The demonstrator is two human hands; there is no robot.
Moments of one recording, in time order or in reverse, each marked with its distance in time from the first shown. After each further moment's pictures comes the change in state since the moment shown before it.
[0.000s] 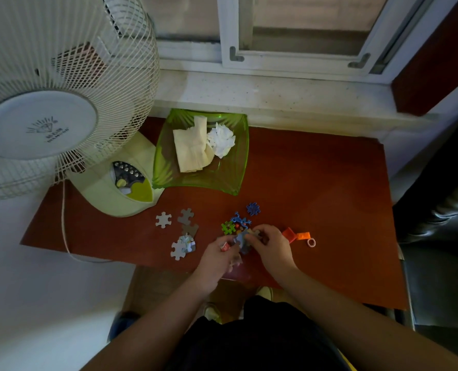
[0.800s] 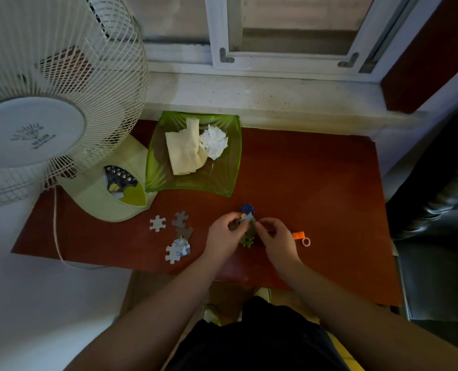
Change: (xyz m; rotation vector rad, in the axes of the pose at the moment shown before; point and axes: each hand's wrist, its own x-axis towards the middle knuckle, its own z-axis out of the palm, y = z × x) left_hand 0.022 0.044 0.028 0.494 0.151 0.418; right_hand 0.009 0.000 -0.017 0.139 0.133 0.150
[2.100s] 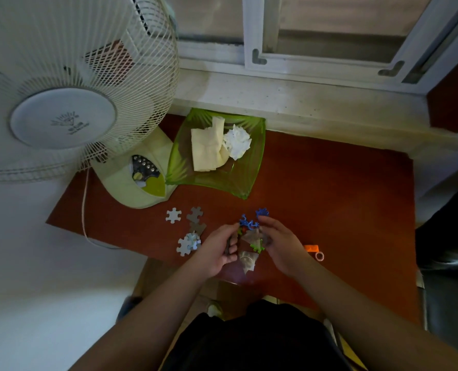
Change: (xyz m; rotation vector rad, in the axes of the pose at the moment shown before) left_hand -0.015 -0.011 -0.022 -0.801 -0.086 -0.586; right_hand 0.017 -0.023 0.004 0.429 -0.438 0.163
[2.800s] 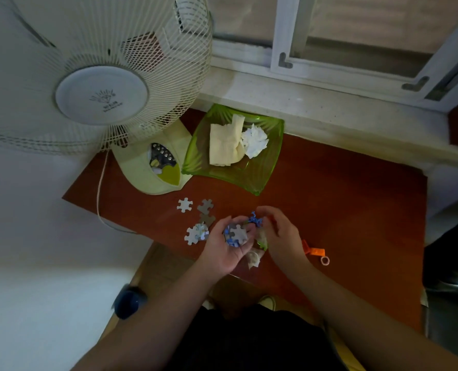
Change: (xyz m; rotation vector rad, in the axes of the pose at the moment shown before) left_hand -0.009 -0.019 -0.004 -0.686 -0.198 0.083; right_hand -0.024 -0.013 0.020 -0.645 0.083 -0.447
